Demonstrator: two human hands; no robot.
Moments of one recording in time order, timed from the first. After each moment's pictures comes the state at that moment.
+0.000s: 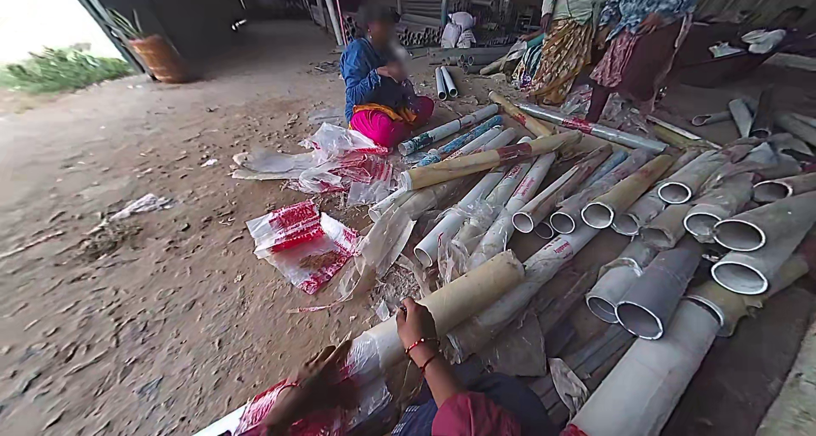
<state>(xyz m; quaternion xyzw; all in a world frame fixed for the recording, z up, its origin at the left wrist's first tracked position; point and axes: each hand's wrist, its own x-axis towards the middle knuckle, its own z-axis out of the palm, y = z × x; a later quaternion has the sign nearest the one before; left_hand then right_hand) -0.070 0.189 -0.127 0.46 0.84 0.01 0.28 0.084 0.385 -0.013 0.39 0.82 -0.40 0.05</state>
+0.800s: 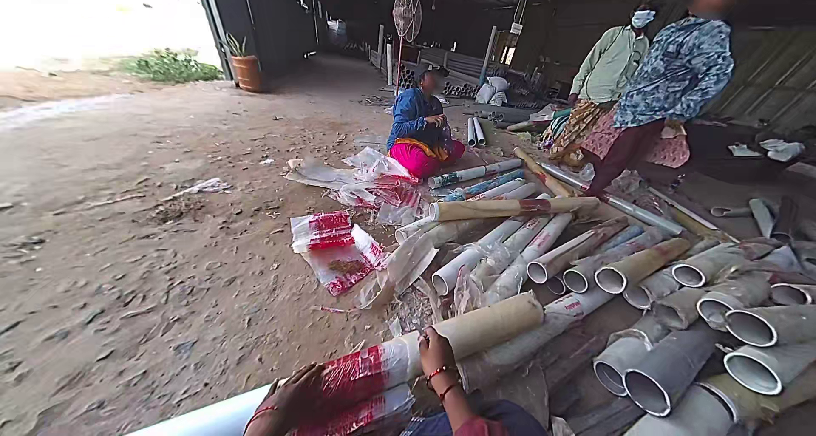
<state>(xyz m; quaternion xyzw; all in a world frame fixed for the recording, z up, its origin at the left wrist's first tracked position) -0.064 0.105 -0.119 0.32 0.89 0.15 0.29 0.098 0.356 -0.016 0.40 0.85 -0.34 0.06</state>
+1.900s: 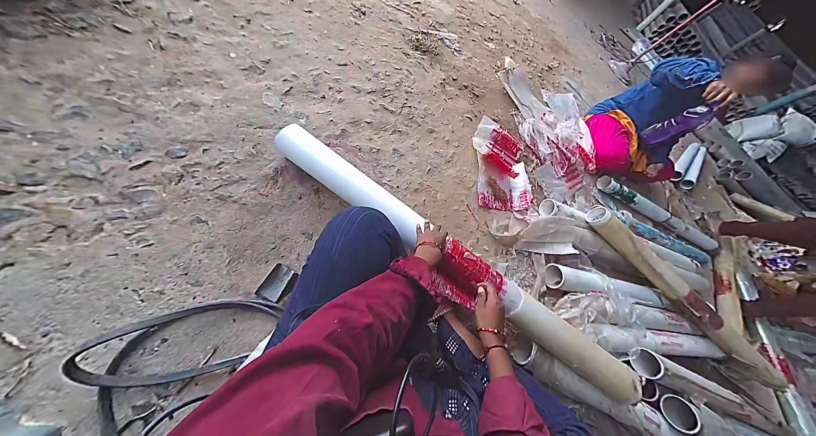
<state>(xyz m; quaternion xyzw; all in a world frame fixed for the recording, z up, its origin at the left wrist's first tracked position) -0.075 0.057 -0.109 0.10 0.87 0.33 0.34 0.065 0.209 -0.080 0.23 0.95 -0.18 0.09</state>
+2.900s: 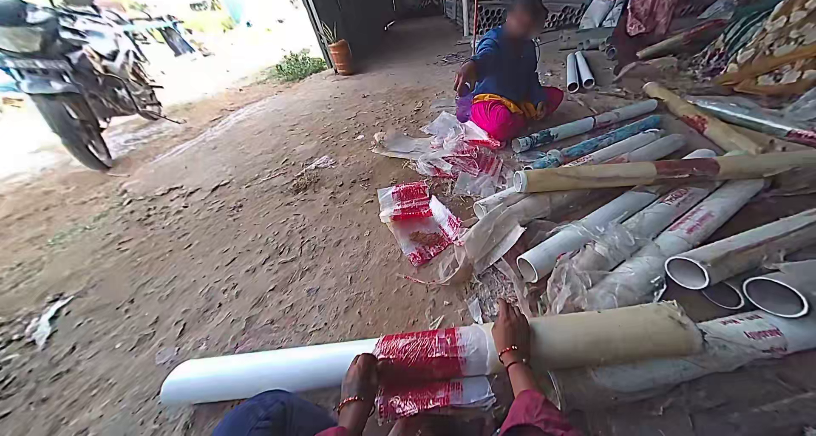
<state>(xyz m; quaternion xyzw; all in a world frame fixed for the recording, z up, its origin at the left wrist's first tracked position) -0.031 0.100 -0.111 0.04 0.95 0.22 0.21 0.031 0.403 -0.124 0.35 0.92 -0.18 0.01</state>
